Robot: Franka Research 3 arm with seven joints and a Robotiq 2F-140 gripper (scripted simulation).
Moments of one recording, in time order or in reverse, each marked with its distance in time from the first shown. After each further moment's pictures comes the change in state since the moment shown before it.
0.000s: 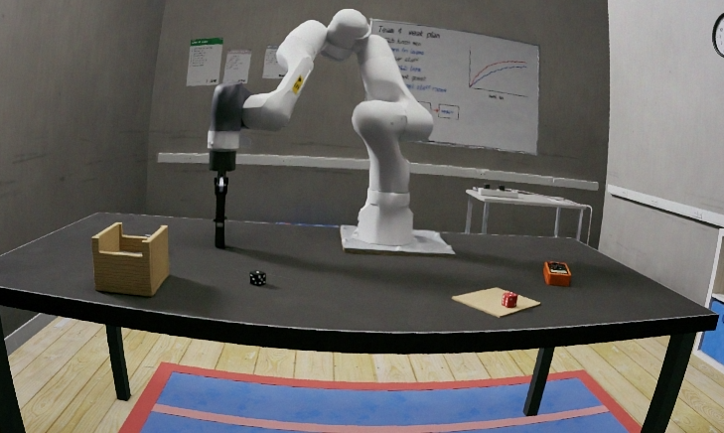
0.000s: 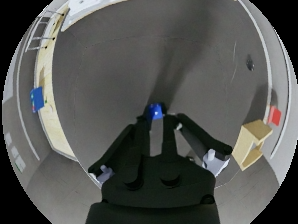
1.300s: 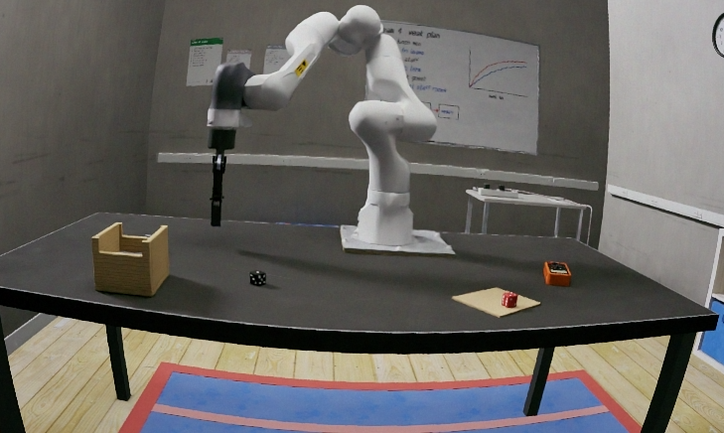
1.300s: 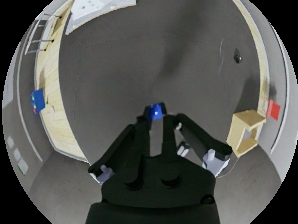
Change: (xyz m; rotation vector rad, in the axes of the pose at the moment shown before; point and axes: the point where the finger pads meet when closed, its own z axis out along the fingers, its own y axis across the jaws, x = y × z) arm -0.011 0.005 -0.056 -0.004 -0.025 0.029
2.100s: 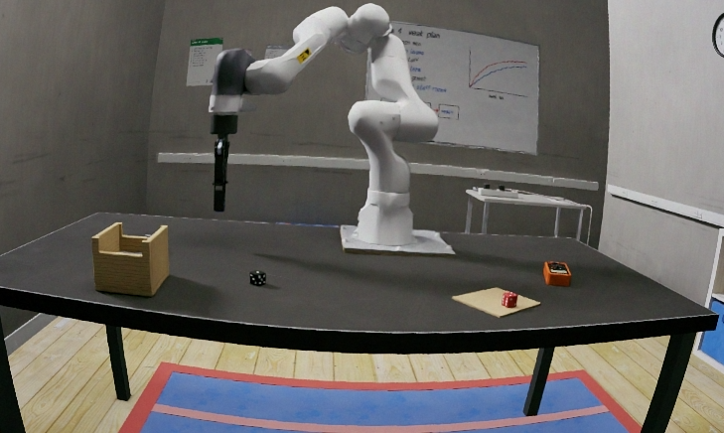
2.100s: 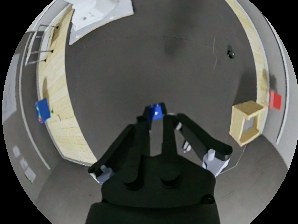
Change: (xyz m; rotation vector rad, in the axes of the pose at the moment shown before) arm 0.007 -0.011 -0.038 0.012 0.028 0.094
